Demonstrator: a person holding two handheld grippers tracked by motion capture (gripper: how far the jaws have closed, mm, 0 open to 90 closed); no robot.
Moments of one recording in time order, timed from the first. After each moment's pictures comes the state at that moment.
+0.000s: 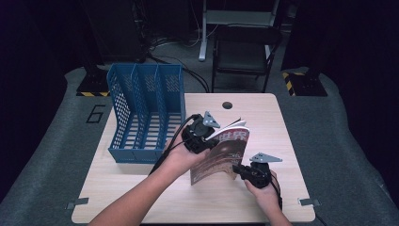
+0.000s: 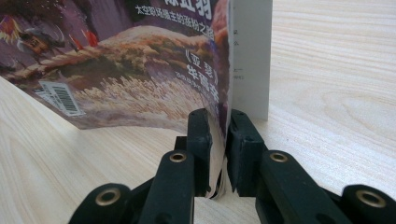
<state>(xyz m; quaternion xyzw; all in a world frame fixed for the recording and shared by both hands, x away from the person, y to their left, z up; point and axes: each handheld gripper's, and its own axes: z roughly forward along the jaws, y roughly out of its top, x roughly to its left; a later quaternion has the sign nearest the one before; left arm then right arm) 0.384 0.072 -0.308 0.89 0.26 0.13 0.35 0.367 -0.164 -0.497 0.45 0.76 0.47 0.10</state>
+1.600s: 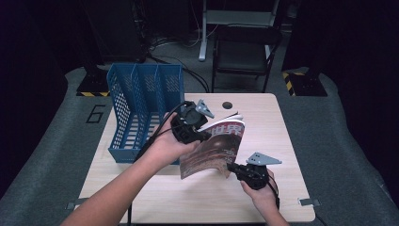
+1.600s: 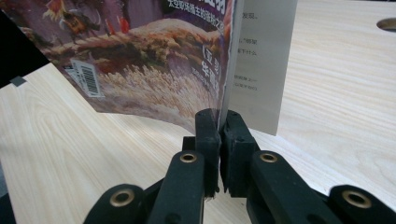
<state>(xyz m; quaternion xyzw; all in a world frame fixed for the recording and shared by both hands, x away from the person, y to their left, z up) 0.377 0.094 -0.252 0.91 0.24 0.12 0.31 0.349 -0.144 -0.463 0.38 0.76 0.51 0.13</state>
